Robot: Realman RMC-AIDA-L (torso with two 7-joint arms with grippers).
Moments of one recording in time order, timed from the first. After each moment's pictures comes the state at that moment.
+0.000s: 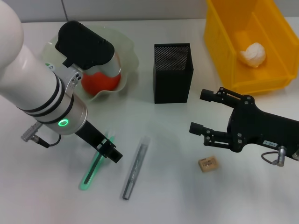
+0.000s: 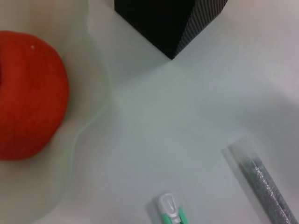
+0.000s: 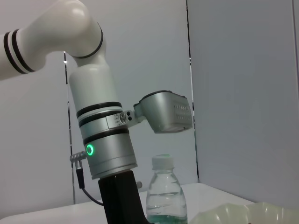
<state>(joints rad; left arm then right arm) -0.54 -2.08 1.71 1.42 2.61 1.53 -2.84 0.39 2.08 -0.90 -0.40 -1.58 -1.65 0.84</state>
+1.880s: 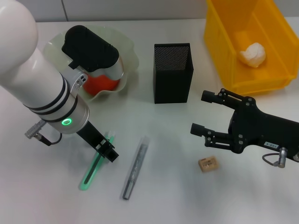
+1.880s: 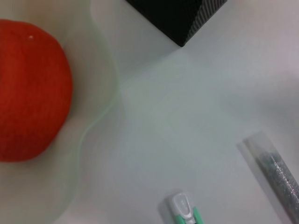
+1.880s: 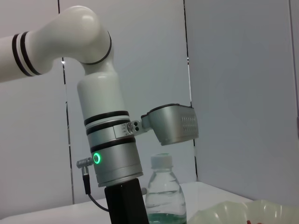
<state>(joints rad) -0.60 -2.08 1.72 1.31 2.62 1.50 -2.82 0.38 2.08 -0.90 -0.40 -1.58 -1.65 0.84</state>
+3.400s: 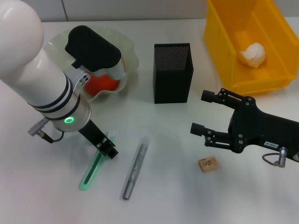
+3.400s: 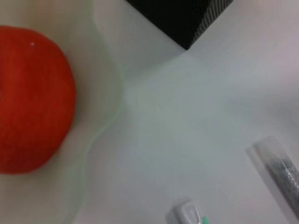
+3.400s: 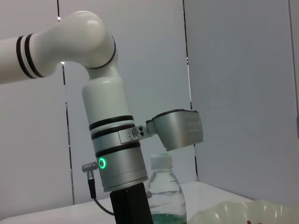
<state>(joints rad) -0.63 -2.08 1.72 1.25 2.62 1.46 -2.79 0.38 2.08 -0.90 -0.40 -1.58 -1.65 0.85</state>
